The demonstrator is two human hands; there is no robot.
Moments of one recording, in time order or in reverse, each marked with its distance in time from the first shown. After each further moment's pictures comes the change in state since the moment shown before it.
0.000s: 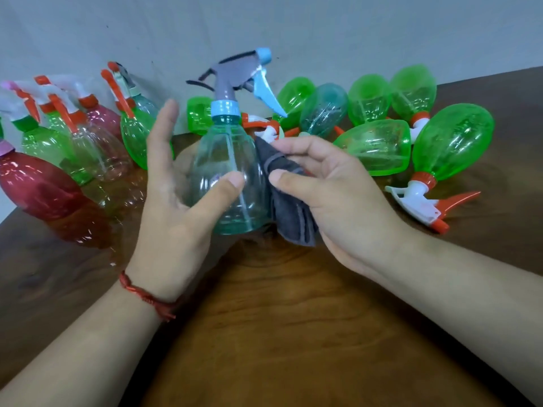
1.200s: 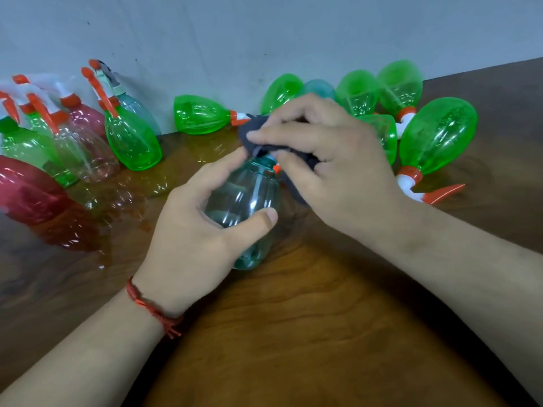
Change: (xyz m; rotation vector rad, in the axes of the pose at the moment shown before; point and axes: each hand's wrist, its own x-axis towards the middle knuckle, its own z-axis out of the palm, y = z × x) left_hand -0.014 0.012 0.023 0.242 -0.167 0.022; right_hand 0.019 -0.017 -0.026 -0.923 -0.003 -0.900
